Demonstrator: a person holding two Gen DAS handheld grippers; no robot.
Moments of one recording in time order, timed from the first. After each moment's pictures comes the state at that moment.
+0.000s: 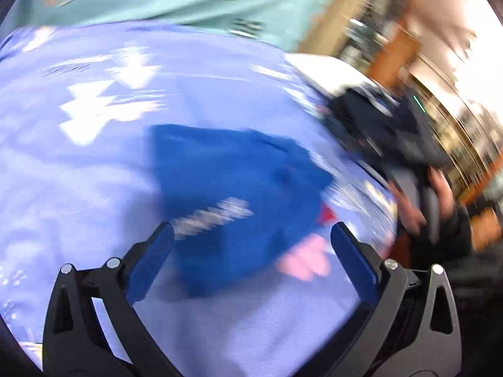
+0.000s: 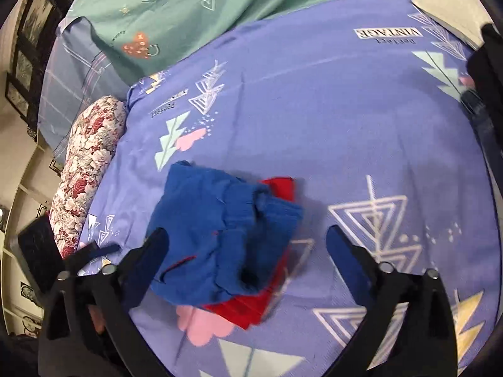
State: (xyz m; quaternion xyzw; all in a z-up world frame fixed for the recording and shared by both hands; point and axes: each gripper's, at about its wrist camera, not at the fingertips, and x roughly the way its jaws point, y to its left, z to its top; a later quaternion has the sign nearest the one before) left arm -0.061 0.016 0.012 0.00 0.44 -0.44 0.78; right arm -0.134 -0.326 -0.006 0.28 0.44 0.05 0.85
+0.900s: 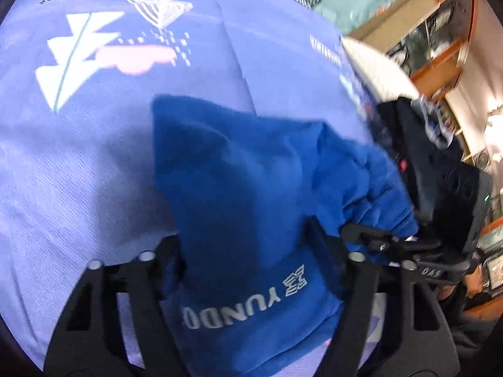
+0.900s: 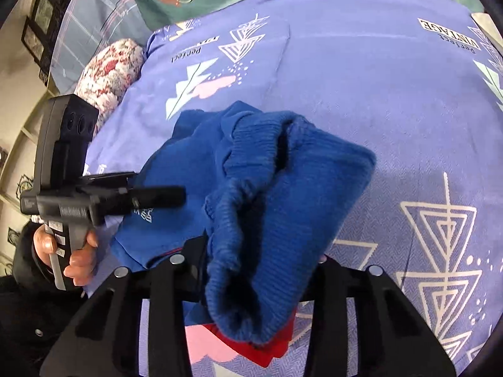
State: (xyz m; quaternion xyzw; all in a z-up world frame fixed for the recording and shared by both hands) left arm 0.018 -0.054 -0.040 -0.04 0.54 -0.40 0.74; right arm -0.092 -0.256 -0.041 0.19 0.46 0.11 0.86
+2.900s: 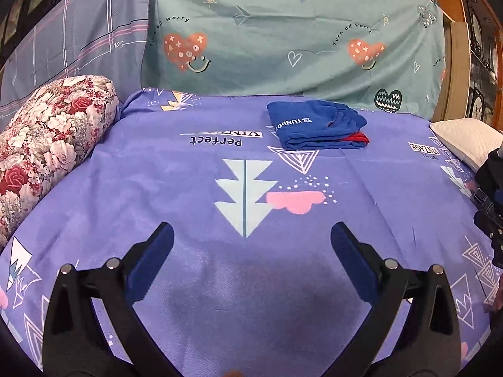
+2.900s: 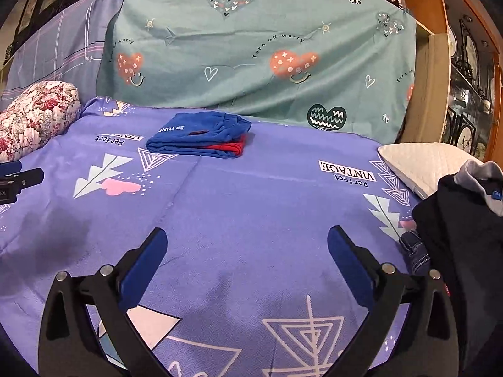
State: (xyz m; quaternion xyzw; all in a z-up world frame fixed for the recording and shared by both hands) left arm -0.008 0.008 0.022 0.05 0.26 -0.14 0.95; right arm -0.098 -0.249 -0.001 -0.01 0.23 -0.14 0.96
